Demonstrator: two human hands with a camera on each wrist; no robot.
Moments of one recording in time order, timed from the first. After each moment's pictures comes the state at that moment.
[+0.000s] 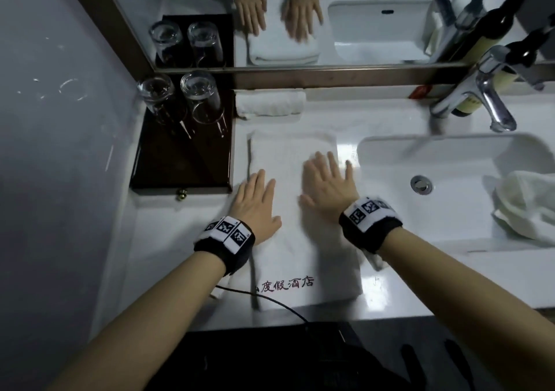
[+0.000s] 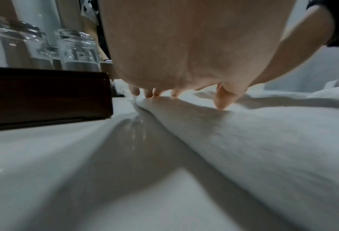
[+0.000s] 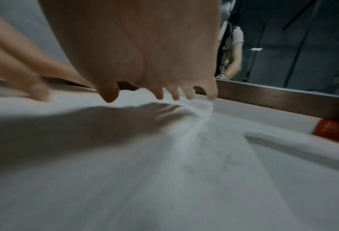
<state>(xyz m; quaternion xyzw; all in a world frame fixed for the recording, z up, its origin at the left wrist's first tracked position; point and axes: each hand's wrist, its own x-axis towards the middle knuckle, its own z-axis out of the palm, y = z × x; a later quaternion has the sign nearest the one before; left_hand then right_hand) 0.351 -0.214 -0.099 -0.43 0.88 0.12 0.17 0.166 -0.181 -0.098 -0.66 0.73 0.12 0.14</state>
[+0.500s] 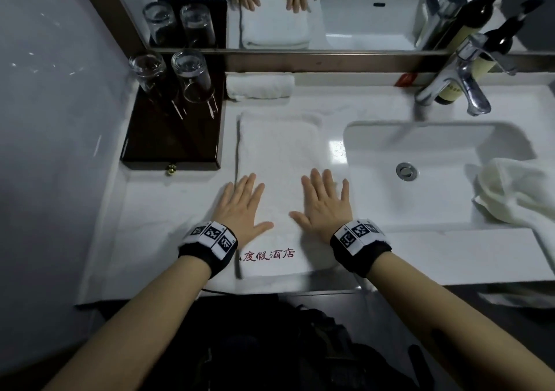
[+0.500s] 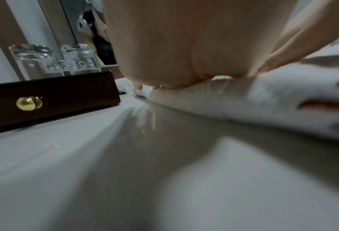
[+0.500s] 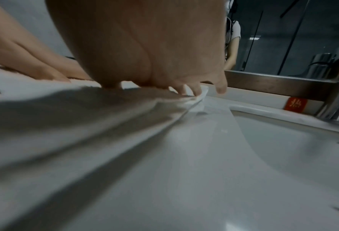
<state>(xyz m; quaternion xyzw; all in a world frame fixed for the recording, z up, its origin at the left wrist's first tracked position) 0.375 -0.161 -0.115 -0.41 0.89 0.09 0.20 0.177 -0.095 -0.111 -0.65 0.73 0.12 0.16</state>
